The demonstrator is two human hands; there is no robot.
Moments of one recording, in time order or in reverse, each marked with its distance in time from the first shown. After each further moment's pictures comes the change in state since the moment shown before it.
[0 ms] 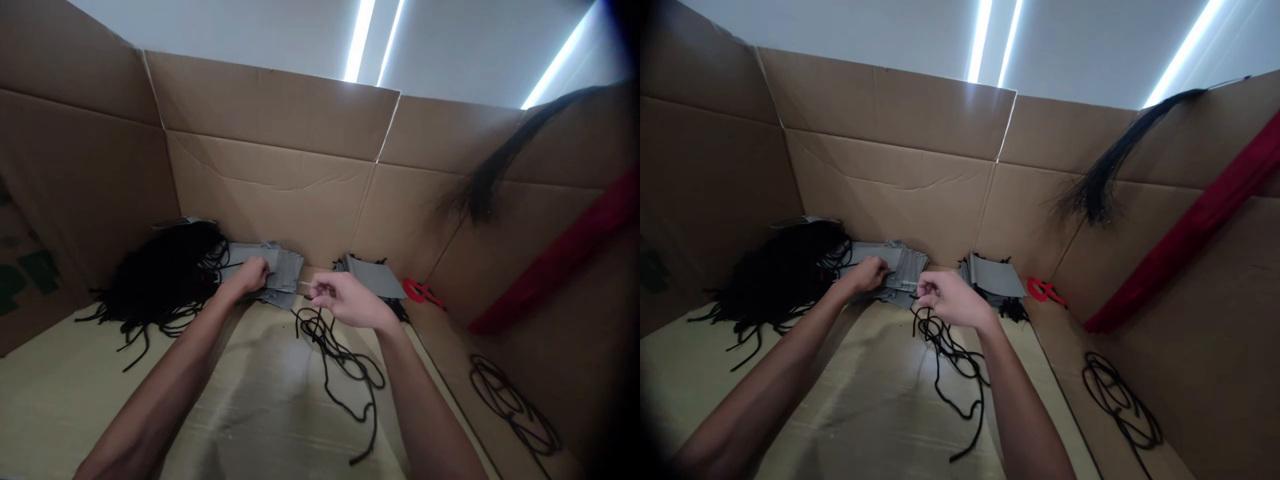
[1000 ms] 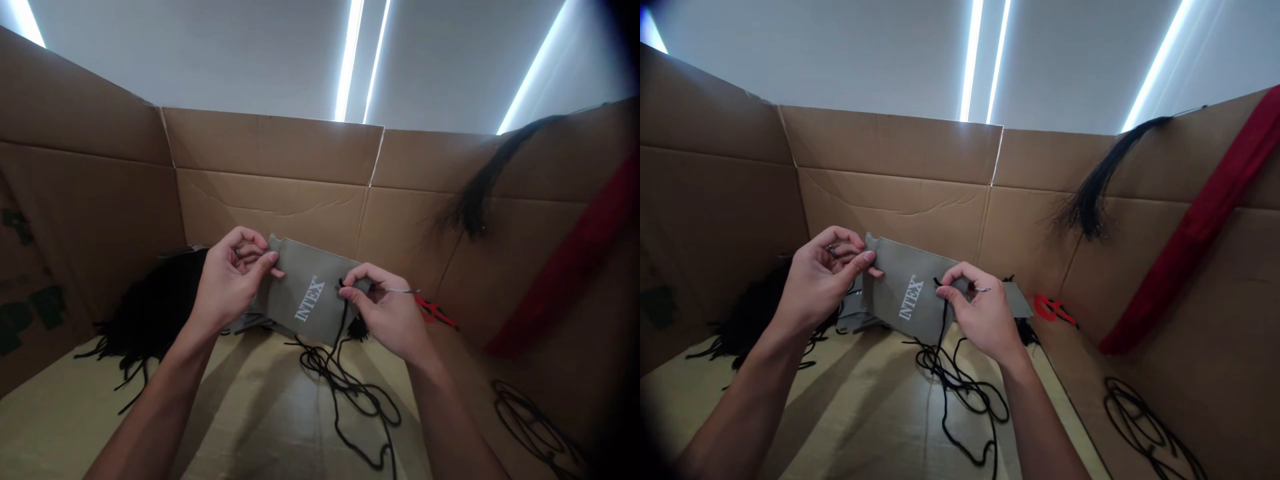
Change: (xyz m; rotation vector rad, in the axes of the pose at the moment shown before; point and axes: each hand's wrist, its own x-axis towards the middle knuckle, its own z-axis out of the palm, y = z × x) left_hand -0.107 0.118 -0.110 -1.070 0.604 0.408; right_hand -0.026 -0.033 -0.025 0.229 0.660 -0.012
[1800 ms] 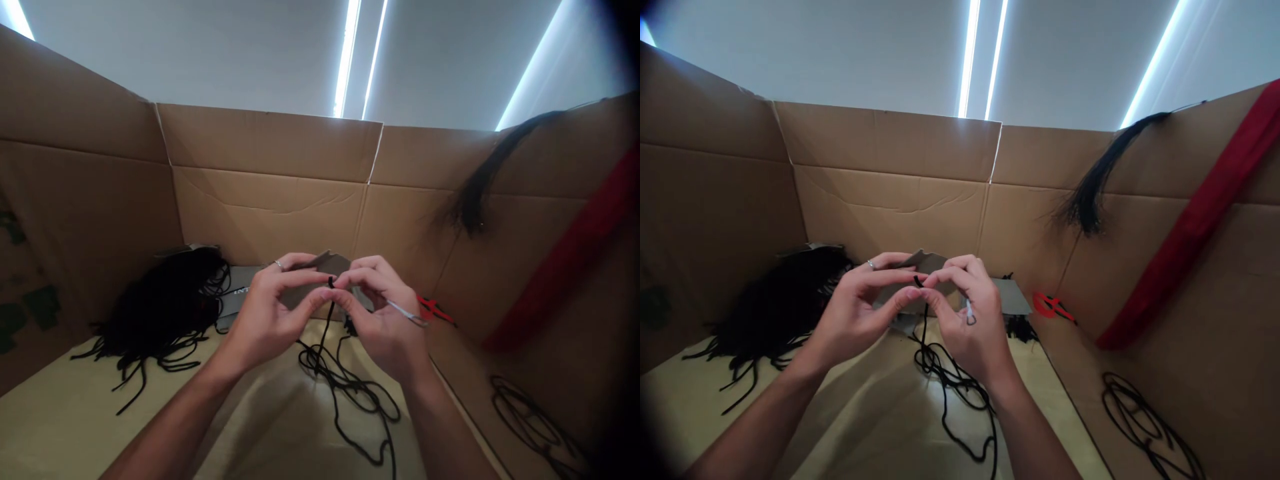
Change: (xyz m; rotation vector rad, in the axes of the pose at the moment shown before) left_hand -0.032 0.000 0.039 0.367 -0.215 0.253; right_hand -0.015 -0.024 0.013 -0.017 0.141 -0.242
